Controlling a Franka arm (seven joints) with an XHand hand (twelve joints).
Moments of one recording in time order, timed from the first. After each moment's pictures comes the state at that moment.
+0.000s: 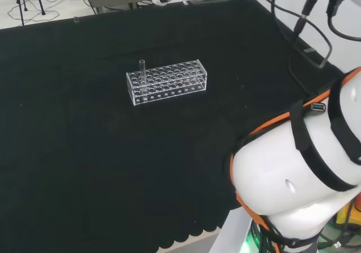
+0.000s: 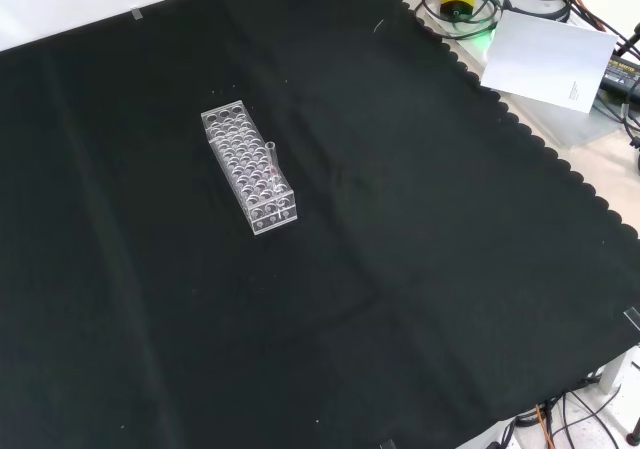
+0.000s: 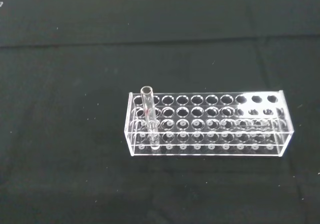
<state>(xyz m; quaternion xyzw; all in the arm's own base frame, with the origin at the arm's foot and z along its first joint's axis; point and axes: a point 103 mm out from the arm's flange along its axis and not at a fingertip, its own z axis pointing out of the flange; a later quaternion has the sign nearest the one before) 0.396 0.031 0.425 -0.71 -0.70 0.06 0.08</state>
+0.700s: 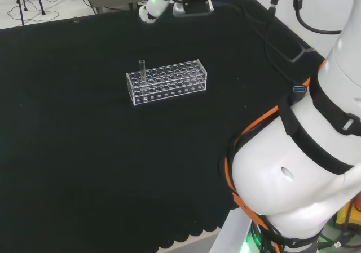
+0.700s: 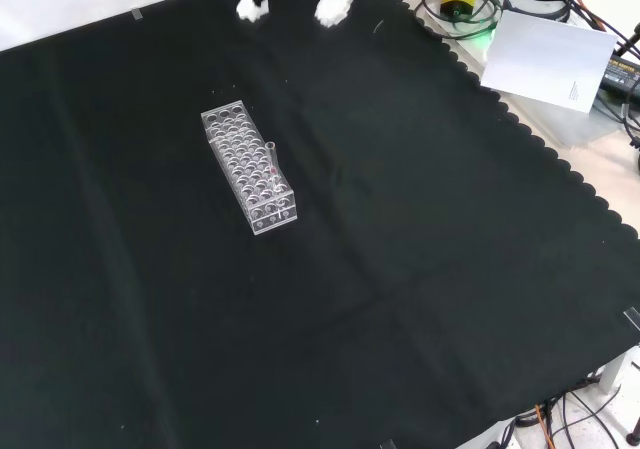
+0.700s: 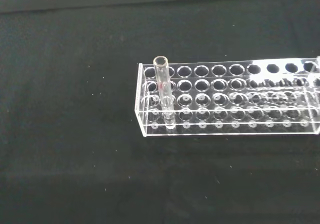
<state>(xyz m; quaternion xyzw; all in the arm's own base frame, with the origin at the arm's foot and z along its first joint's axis) 0.446 0.047 0.367 -0.70 -0.70 0.08 0.13</state>
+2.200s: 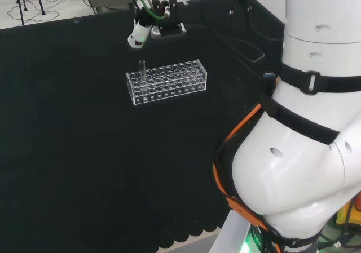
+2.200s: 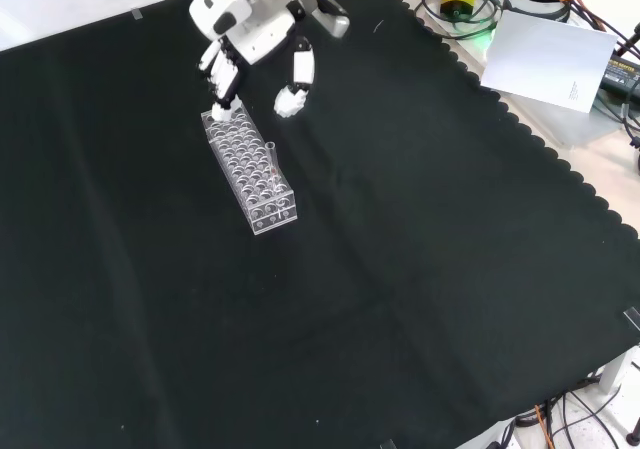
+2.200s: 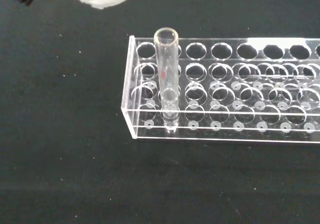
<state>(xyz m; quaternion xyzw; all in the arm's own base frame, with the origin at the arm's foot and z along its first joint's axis) 0.534 0.068 0.264 -0.69 -0.69 0.14 0.15</state>
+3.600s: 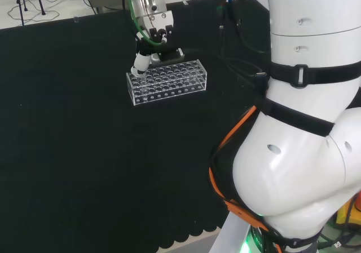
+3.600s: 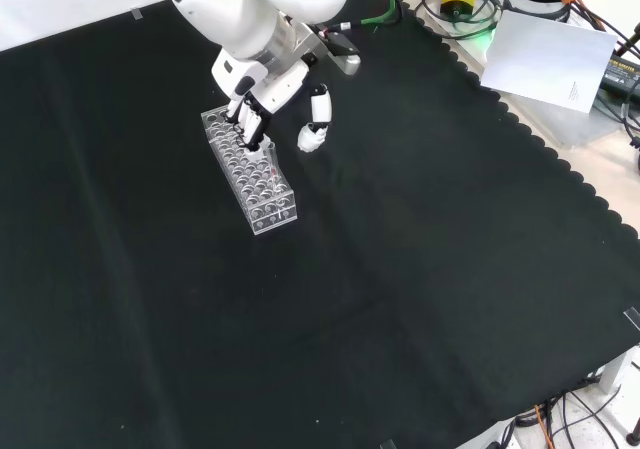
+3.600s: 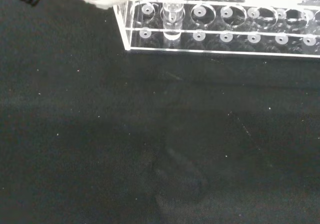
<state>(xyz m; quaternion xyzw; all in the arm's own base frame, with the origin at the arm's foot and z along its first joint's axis) 0.512 0.076 0.195 -0.67 -0.68 0.21 0.18</state>
